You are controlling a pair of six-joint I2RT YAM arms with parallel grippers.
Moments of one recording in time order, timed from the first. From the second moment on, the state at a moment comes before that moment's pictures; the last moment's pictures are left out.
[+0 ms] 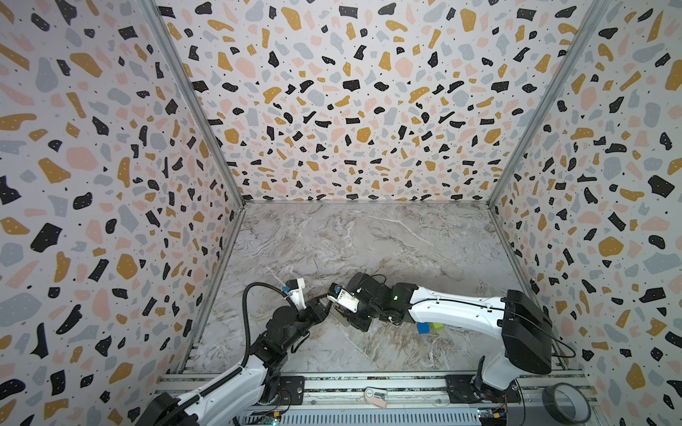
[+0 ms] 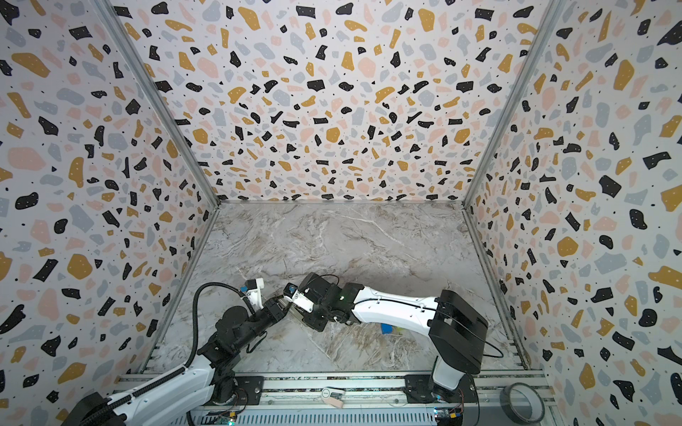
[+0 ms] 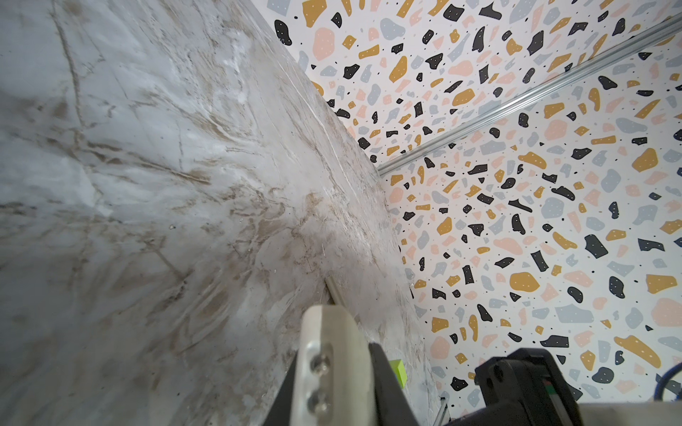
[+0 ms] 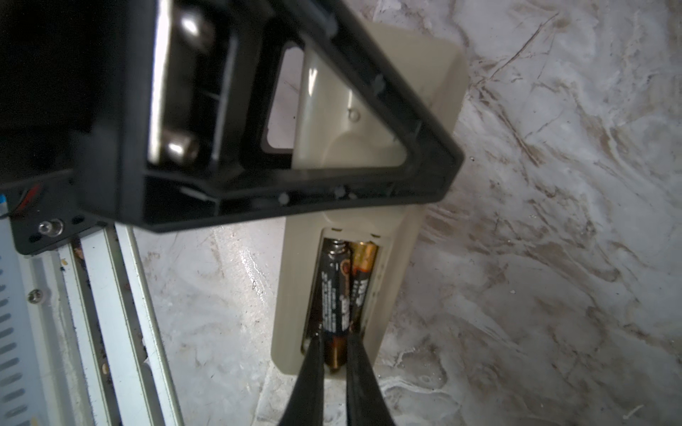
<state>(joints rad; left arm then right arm) -0.56 0.77 0.01 0.58 0.16 -1.06 1.14 1.65 1.16 -0.44 -0.08 -0.05</state>
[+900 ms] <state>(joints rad) -0.56 0.78 0.01 0.56 0.14 -1.05 1.15 1.68 1.20 -0.50 -0.01 -0.04</state>
